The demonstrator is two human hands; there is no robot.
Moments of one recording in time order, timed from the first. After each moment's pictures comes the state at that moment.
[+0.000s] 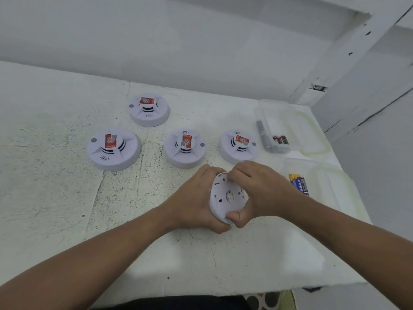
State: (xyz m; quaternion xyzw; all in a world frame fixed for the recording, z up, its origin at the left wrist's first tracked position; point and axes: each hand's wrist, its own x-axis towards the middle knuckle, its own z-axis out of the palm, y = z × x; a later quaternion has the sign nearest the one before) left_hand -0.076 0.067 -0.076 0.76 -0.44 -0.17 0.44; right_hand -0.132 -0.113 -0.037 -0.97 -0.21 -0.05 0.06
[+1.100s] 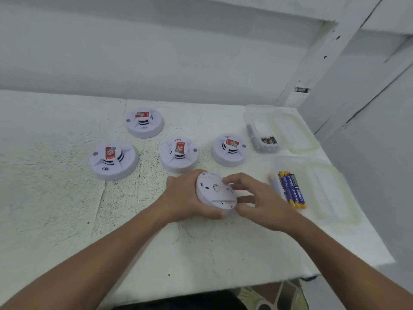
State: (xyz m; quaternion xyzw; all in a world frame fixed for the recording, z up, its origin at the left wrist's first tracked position) left_hand -0.074 0.071 -0.060 0.82 -0.33 -0.24 0.40; right_hand -0.180 -0.108 -0.043 -0.87 0.07 0.07 0.48
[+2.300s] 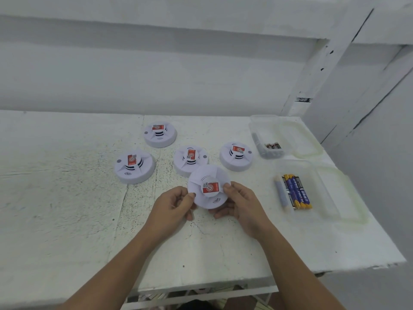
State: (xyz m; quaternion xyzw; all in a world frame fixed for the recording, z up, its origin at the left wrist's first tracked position) left_hand -0.098 0.127 -0.079 0.78 -0.18 -0.18 0.57; right_hand -0.170 -0.052 -0.068 -0.63 0.17 -0.01 0.76
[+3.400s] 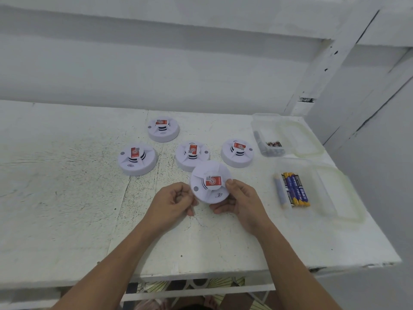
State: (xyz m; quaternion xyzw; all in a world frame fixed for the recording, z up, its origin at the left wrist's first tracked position) left_hand -0.100 0.127 -0.094 0.69 -0.15 -0.22 0.67; right_hand -0.177 -0.052 -0.070 -0.61 0.16 -0.03 0.77
